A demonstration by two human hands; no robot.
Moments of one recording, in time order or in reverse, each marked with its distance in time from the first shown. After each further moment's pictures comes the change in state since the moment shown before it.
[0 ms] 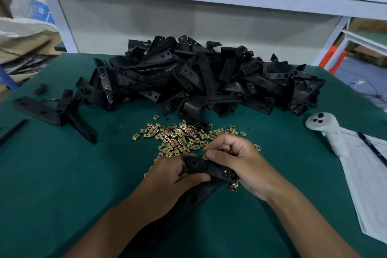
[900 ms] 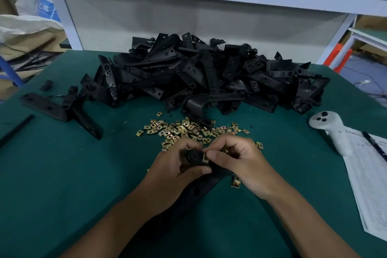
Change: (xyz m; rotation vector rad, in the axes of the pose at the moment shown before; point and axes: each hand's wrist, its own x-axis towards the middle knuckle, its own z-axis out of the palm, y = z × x) left_hand 0.001 0.002 0.001 0.007 0.131 0.116; right_hand -0.005 0.000 0.004 -0.175 0.006 -0.161
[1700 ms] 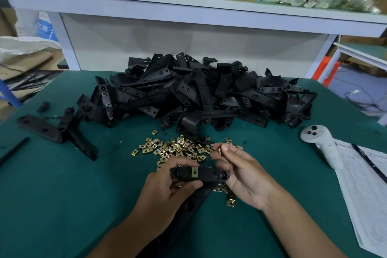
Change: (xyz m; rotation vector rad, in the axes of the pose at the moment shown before) left_hand -0.004 0.007 0.002 -0.028 0.118 -0.010; right_hand 0.017 0.018 -0.016 0.741 0.217 0.320
